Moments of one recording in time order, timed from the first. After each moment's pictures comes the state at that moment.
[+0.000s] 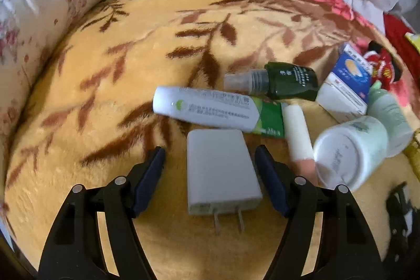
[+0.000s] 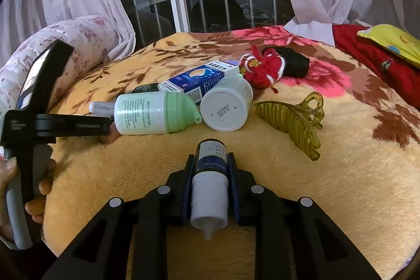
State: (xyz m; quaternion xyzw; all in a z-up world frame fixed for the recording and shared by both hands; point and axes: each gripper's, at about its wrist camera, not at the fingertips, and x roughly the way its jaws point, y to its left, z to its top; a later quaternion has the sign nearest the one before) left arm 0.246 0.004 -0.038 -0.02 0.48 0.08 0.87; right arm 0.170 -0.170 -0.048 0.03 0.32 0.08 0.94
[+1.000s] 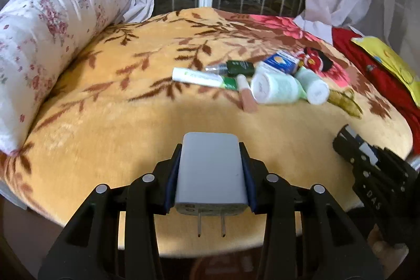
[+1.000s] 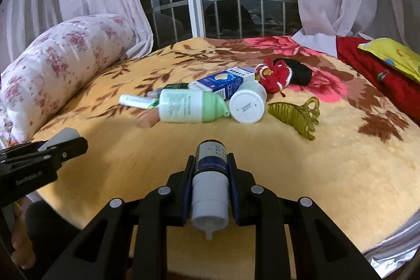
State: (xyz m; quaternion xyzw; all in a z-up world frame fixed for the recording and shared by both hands) left arm 0.086 -0.003 0.002 -0.03 0.38 0.00 0.93; right arm 0.112 -0.154 -0.022 0.01 0.32 0.11 0.94
